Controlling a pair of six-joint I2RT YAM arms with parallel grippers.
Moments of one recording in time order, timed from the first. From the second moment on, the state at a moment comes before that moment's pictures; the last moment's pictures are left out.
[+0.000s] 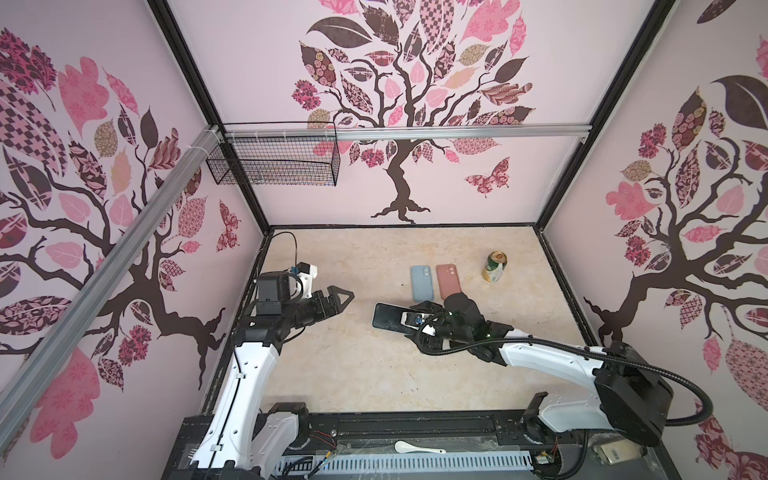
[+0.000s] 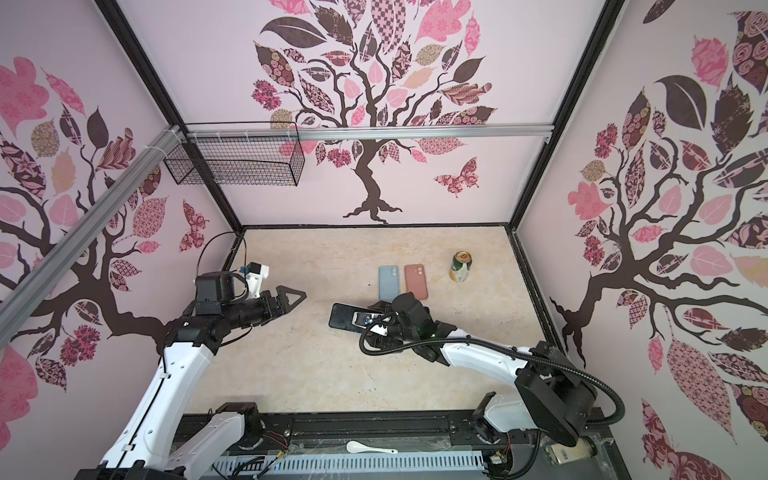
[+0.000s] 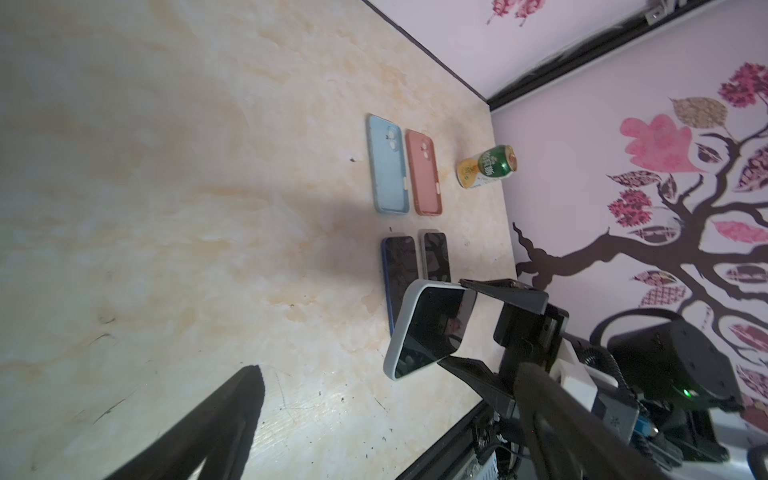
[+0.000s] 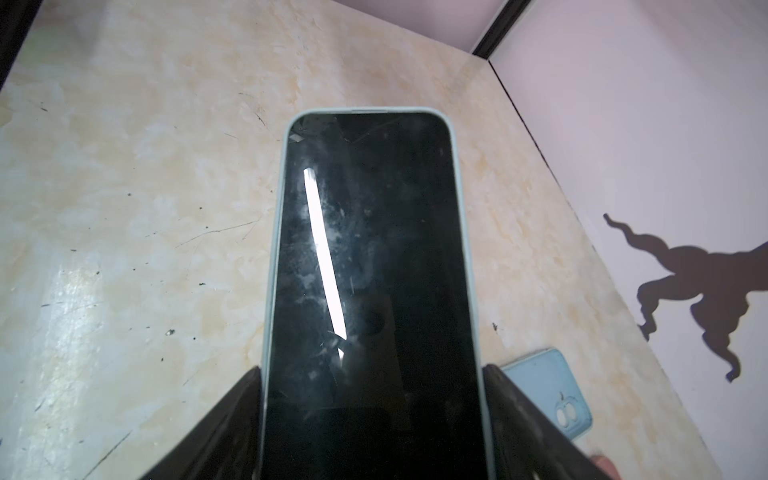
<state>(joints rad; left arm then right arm) -0.05 0.94 0.88 -0.67 0.70 -0.42 0.78 1.31 0.66 0.18 -0.28 -0.67</state>
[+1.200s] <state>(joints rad) -0.33 1.00 0.88 -0.55 0.84 -0.36 0.77 1.19 0.64 0.23 -0.48 -0.81</state>
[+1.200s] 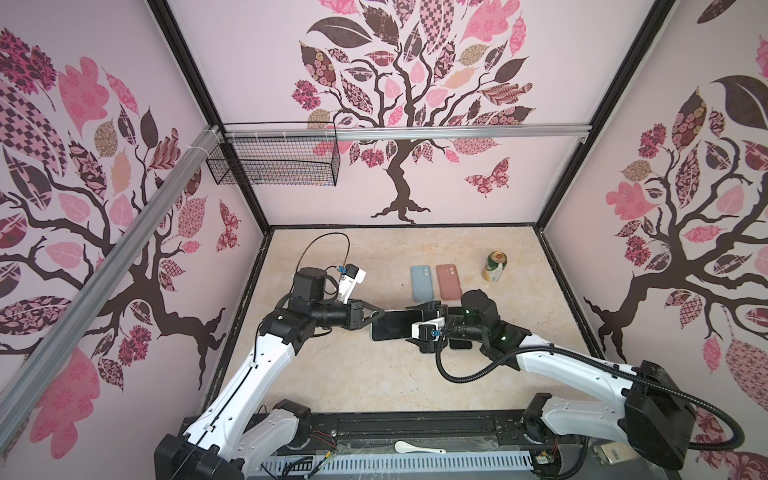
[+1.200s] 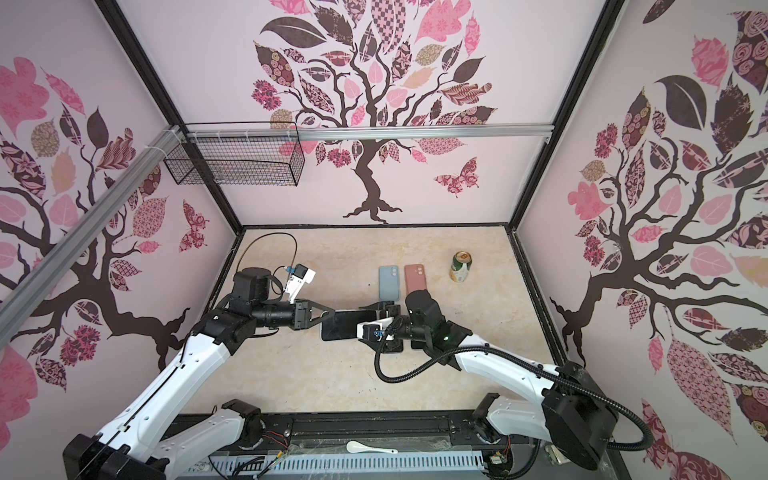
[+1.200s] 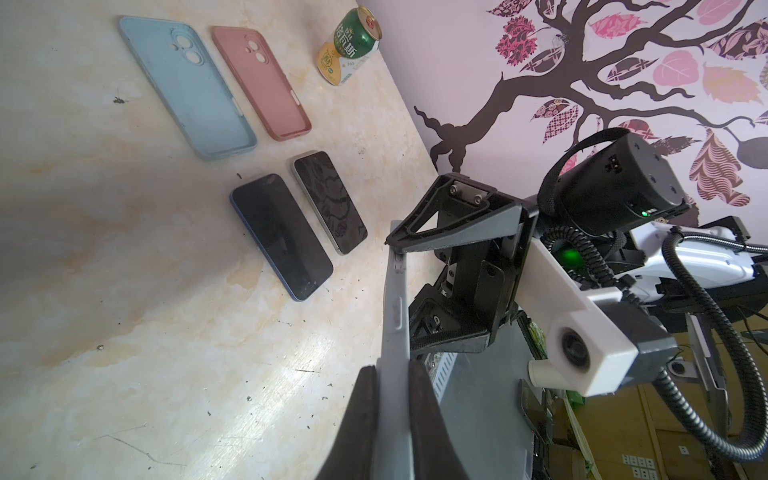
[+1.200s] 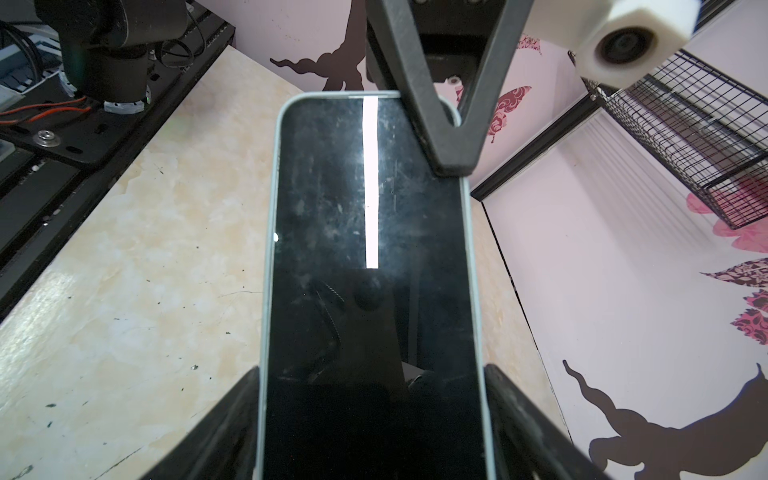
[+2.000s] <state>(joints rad) -0.33 0.85 0.89 -0.27 0.58 -0.63 0.74 1.03 0.79 0.15 -0.09 0.23</state>
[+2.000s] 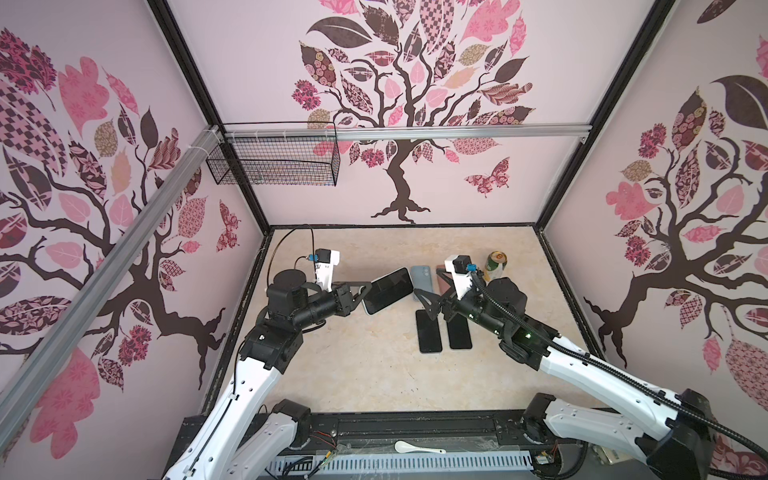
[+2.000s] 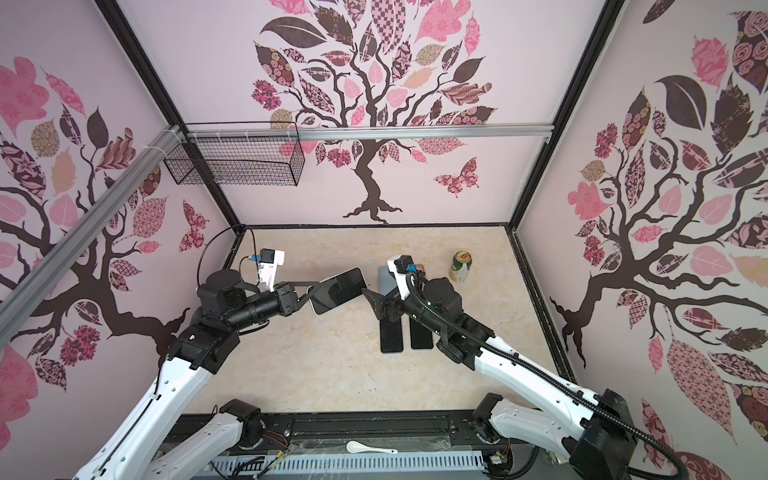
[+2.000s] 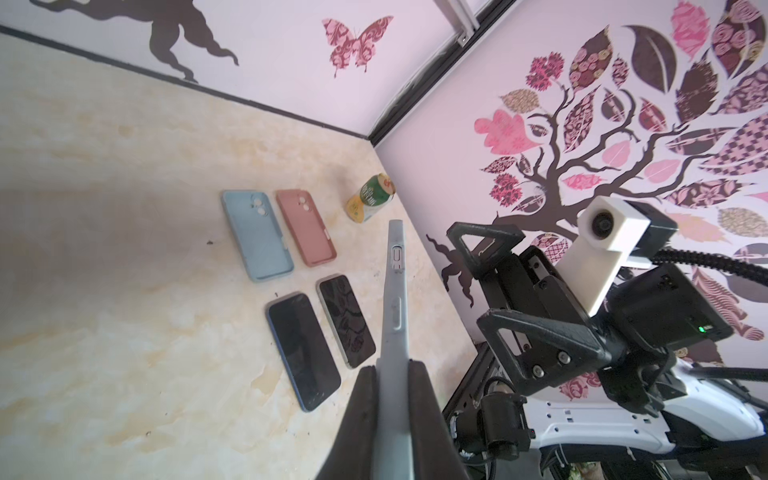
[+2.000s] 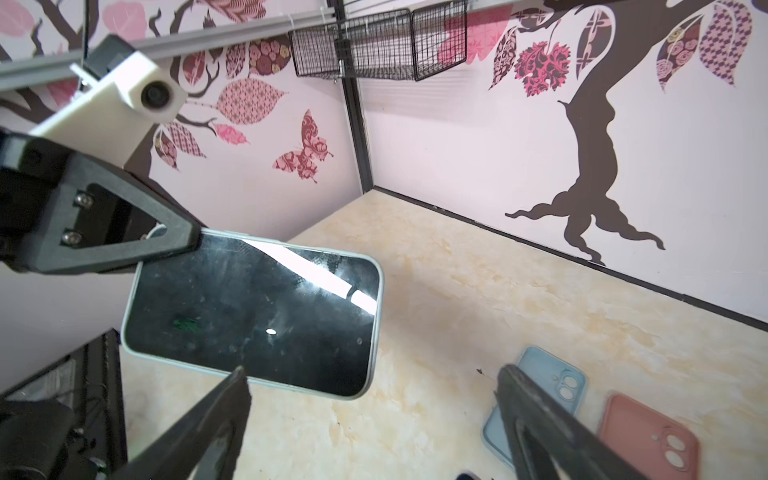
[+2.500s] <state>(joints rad) -0.33 0.84 0.85 -0.01 0.63 -0.79 0.47 1.08 0.65 0.63 -0.57 0.89</state>
